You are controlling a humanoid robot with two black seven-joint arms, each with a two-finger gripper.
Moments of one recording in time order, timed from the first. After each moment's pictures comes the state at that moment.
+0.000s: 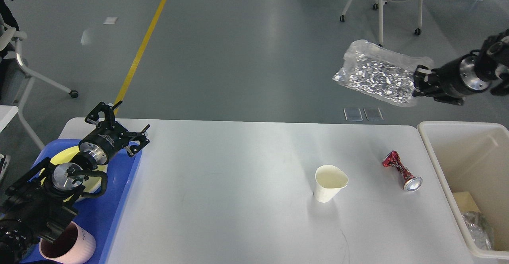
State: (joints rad) left arm -0.63 0.29 -0.97 -0.45 -0.13 -0.45 0.09; right arm 1.44 -0.58 -0.73 0.50 -0.19 0.63 -0.12
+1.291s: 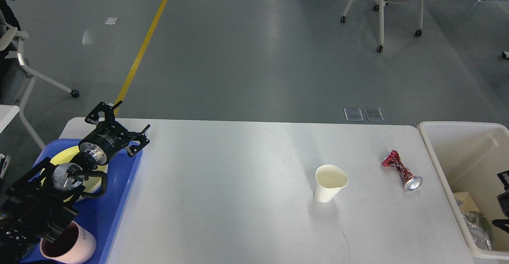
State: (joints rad) left arm -0.63 0.29 -0.97 -0.45 -0.13 -0.45 0.09; right arm 0.59 -0.38 -0.49 -0.08 0.13 -0.02 -0.12
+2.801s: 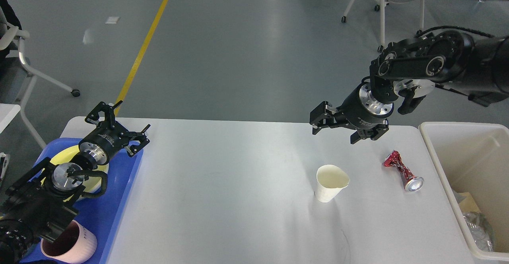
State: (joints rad) left arm -0.63 0.29 -0.97 -0.45 -0.13 -0.45 0.09; right arm 1.85 -0.22 -1.06 1.13 0.08 0.55 -0.15
